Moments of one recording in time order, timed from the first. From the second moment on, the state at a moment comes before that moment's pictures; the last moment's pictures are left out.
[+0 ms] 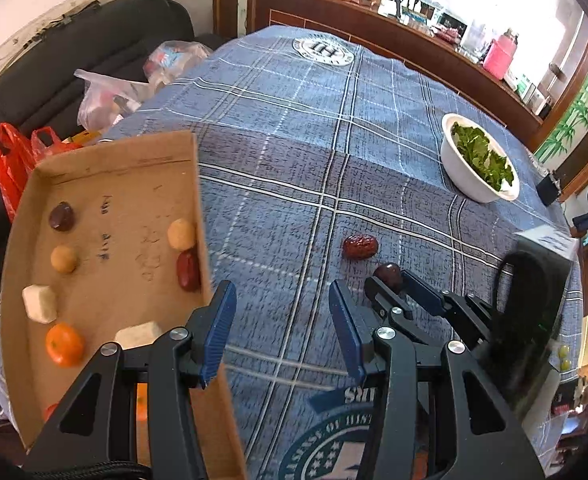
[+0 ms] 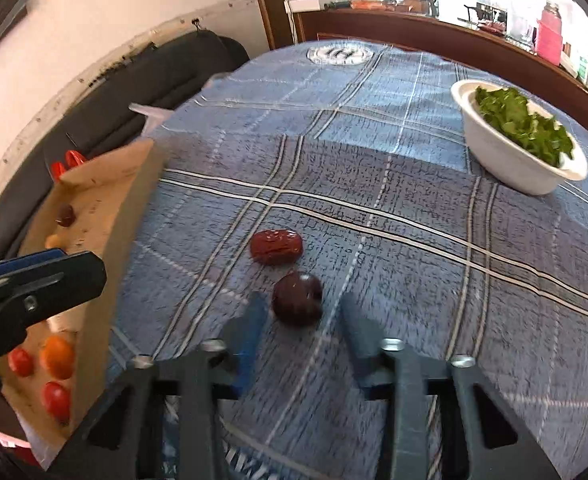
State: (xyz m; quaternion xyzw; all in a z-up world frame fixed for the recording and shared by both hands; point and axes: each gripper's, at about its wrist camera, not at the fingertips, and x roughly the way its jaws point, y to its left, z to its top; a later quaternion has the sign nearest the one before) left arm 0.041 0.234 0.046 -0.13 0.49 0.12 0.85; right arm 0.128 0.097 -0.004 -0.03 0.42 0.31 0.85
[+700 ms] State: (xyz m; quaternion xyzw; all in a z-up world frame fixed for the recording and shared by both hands) left arm 0.118 0.187 -0.010 -0.08 0.52 0.12 0.84; right arm 0.077 -0.020 0.023 0.10 0.40 0.31 0.85
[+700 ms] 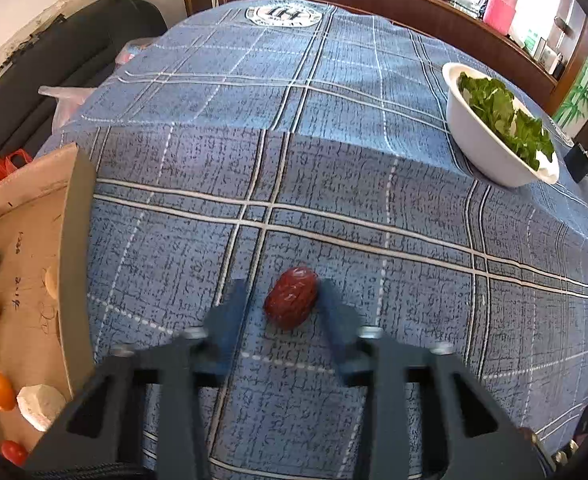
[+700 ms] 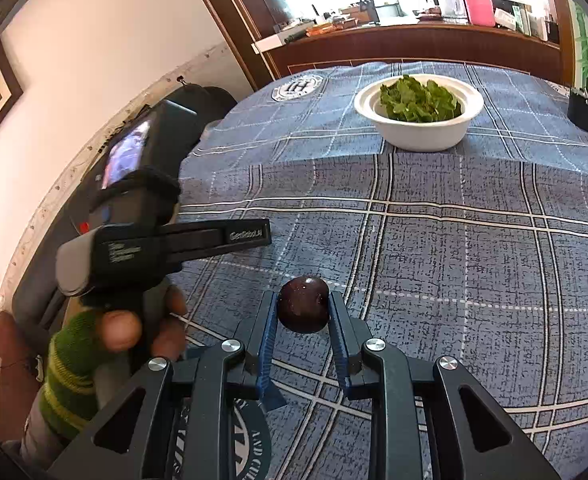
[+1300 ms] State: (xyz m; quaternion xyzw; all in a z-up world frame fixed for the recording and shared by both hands) left arm 0.043 0.180 0.027 -0.09 0.49 0.10 0.86; right arm 0.038 -0.034 0.042 0.11 0.38 0.32 0.86
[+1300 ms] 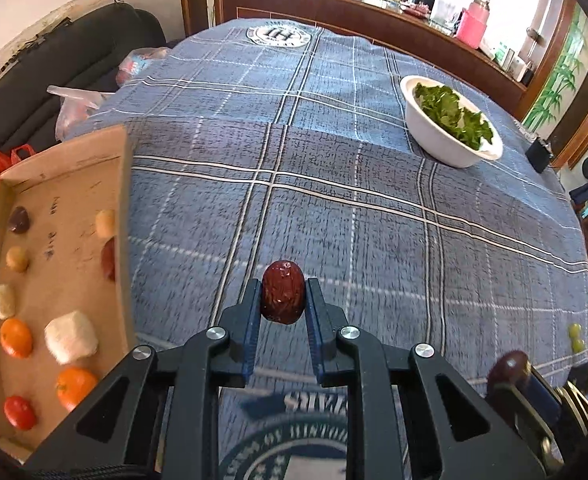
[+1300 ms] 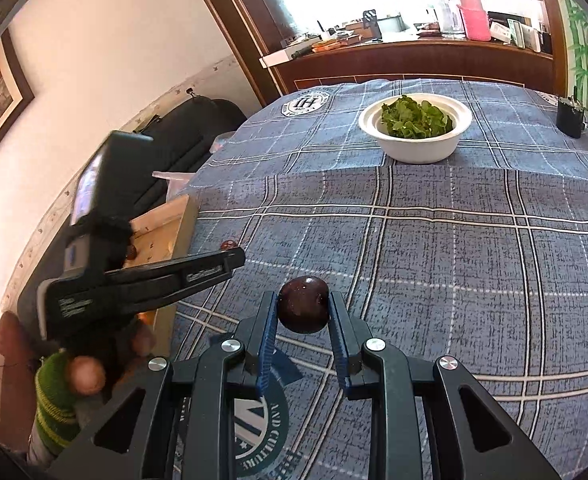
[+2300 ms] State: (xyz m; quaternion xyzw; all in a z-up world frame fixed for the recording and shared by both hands) left arm -0.034 0.191 0.071 -0.07 0.44 0.13 0.89; right arm -0.009 -0.022 0.062 0.09 0.36 0.34 0.87
